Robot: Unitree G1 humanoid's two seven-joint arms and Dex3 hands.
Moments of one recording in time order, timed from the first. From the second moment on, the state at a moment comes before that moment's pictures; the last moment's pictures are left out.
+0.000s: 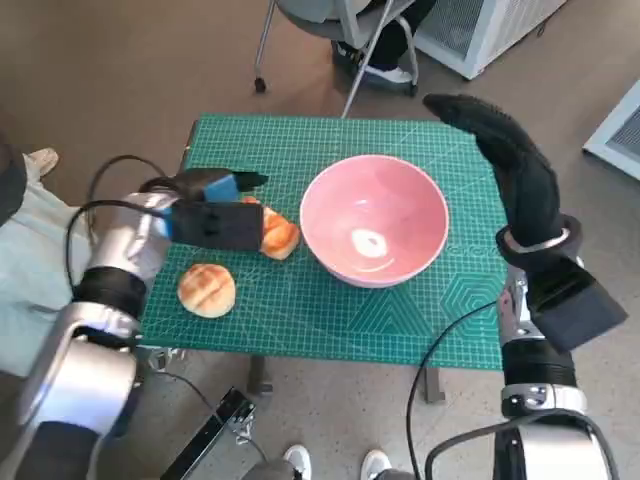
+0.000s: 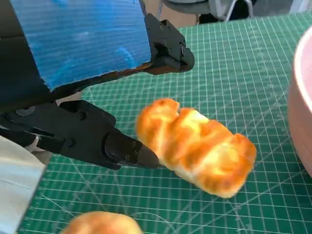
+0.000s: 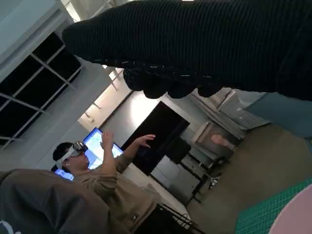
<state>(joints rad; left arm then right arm) -1.10 0.45 -0.47 1.25 0.64 -0.26 -0.33 -0.81 -0.23 -0.13 0.80 0.15 -0.99 0.47</state>
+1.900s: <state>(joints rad) -1.14 0.49 -0.44 1.32 0.62 -0.30 -0.25 -0.77 -0.23 -0.12 0.75 0.16 -0.99 0.44</state>
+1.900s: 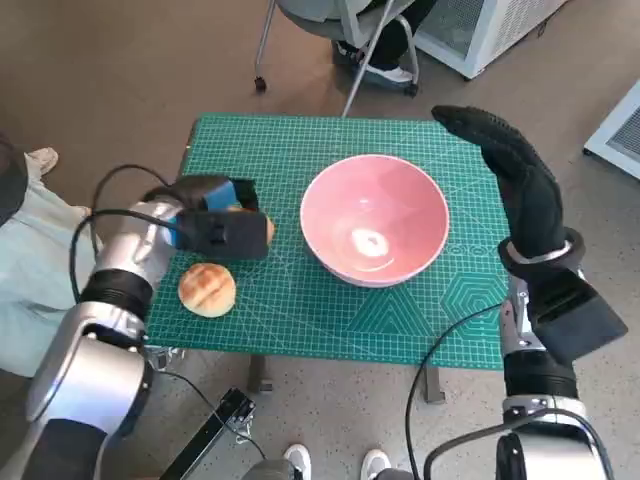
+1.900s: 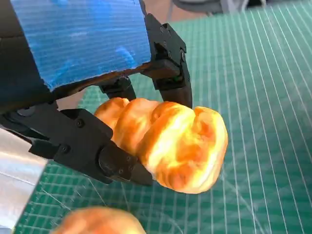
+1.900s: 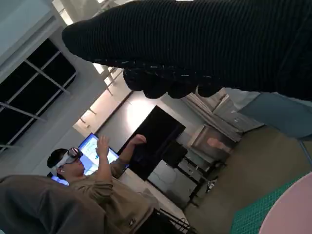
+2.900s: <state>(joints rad) -1.15 0.43 -0.38 0.99 0.55 -0.70 -0.06 -0.77 -0.23 -0.12 0.76 0.20 -0.98 0.49</state>
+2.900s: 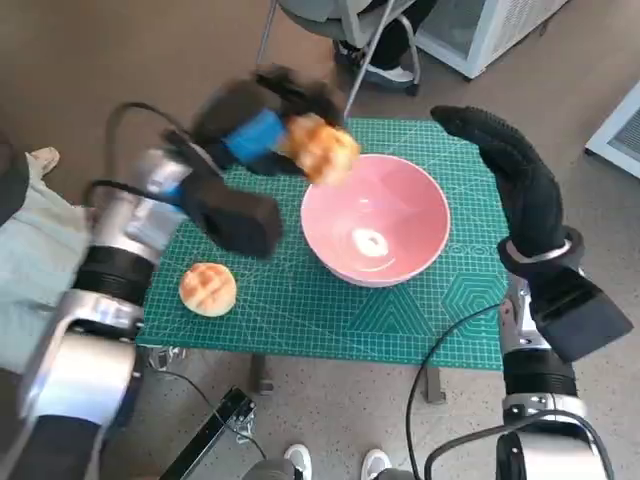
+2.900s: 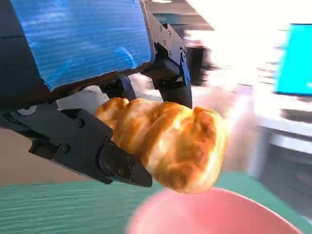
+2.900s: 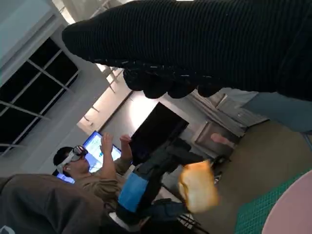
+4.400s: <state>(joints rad) -1.11 0.30 -0.45 1.05 0.55 -0.59 -0.33 -0.76 -0.25 -0.12 0.75 0.17 -0.99 0.45</state>
